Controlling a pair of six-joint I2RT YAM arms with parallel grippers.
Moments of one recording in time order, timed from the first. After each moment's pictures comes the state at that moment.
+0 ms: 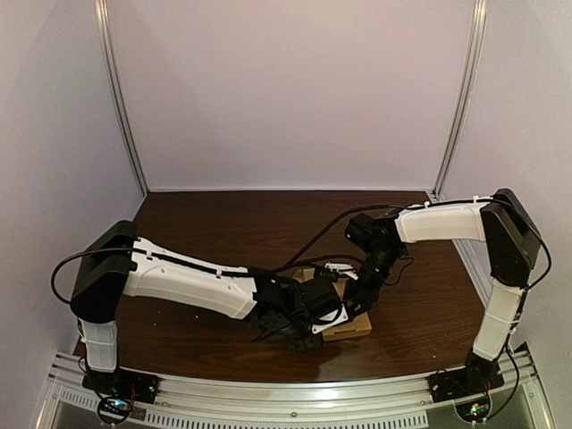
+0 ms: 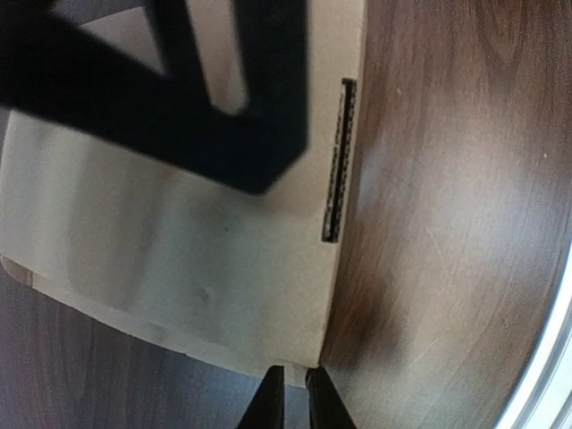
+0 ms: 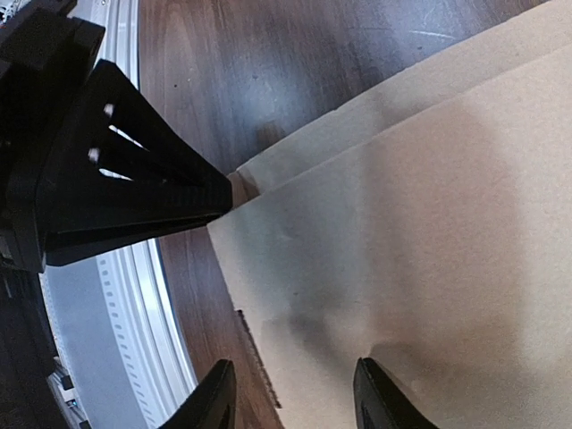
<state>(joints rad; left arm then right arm) -1.32 2.01 1.40 -0.53 -0.16 -0.07 0.66 1.85 1.23 -0.93 -0.78 -0.53</state>
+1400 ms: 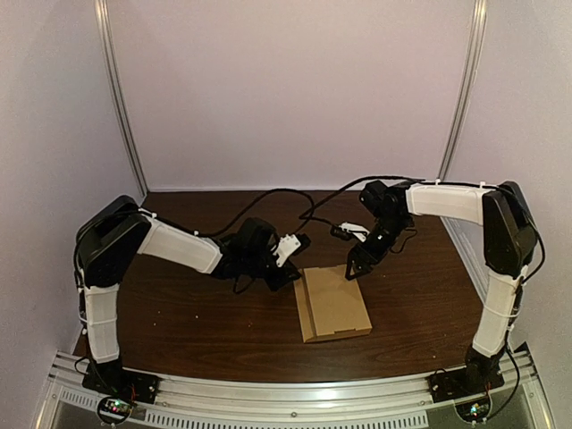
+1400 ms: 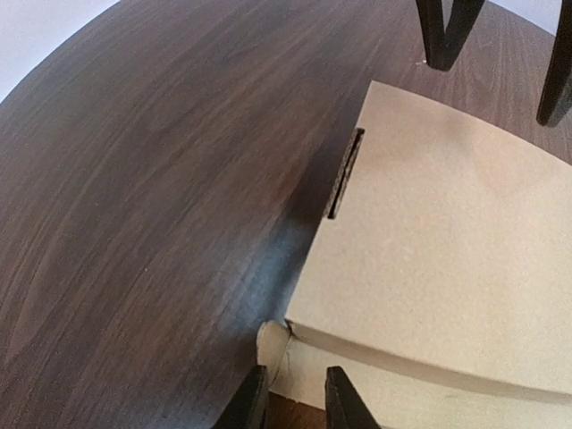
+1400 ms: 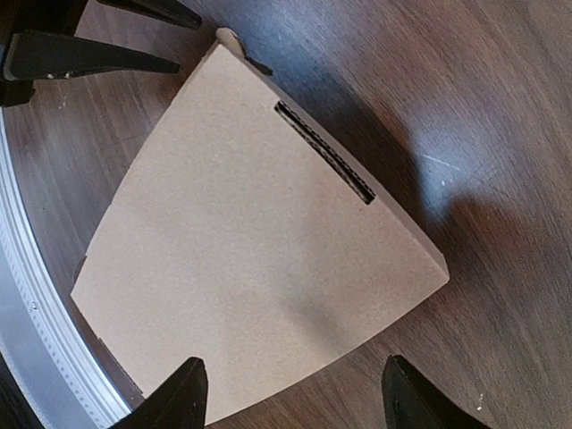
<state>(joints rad) -0.84 2.02 1.14 0.19 0.20 0.03 0.49 1.90 1.44 -0.93 -0.55 -0.34</state>
